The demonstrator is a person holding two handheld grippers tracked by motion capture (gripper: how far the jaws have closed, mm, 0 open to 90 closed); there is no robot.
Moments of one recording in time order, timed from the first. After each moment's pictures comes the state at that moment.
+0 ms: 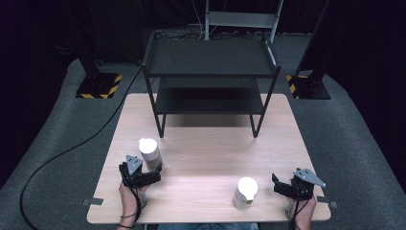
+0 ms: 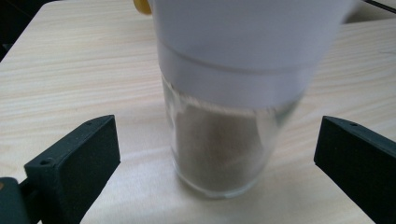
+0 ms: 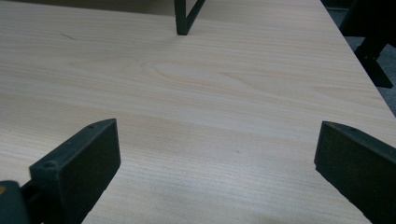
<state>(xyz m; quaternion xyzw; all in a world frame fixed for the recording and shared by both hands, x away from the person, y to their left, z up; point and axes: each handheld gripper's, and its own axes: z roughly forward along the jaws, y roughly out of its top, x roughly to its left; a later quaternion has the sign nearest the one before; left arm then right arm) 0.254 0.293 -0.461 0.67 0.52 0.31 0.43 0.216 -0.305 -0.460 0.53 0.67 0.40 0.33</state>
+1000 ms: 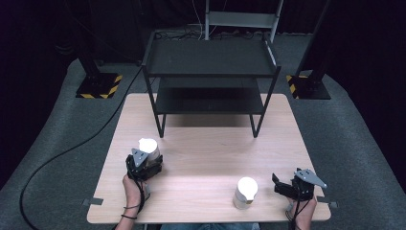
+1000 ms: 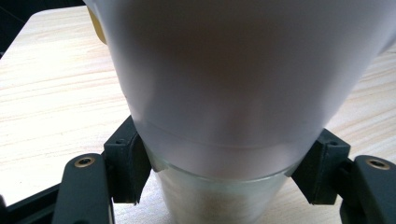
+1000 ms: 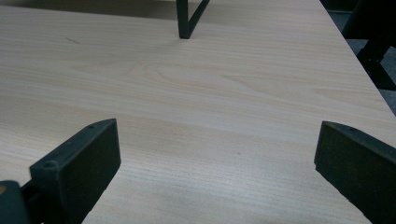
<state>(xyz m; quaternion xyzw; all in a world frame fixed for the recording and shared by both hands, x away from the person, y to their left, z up) 0.272 0.283 -0.456 0.68 0.51 0.32 0.42 0.213 -0.308 -0.462 0.53 0.66 0.41 0.33</state>
